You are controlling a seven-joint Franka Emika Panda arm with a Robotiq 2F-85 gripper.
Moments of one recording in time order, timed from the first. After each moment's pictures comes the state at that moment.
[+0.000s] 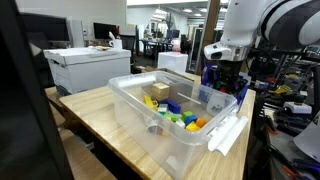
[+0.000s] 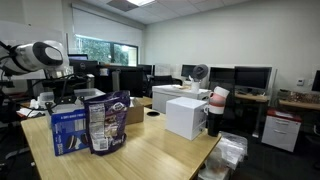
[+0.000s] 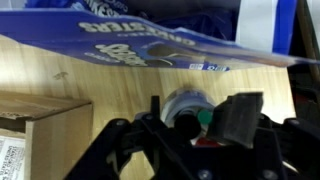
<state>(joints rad) 0.20 -0.25 0.08 -2.77 -0.44 2.39 -0.64</state>
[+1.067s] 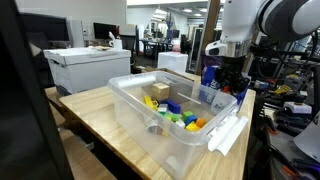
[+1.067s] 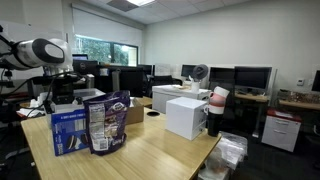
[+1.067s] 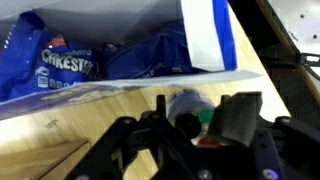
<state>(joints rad) 0.19 -0.28 0.08 -2.75 -0.31 2.27 -0.47</state>
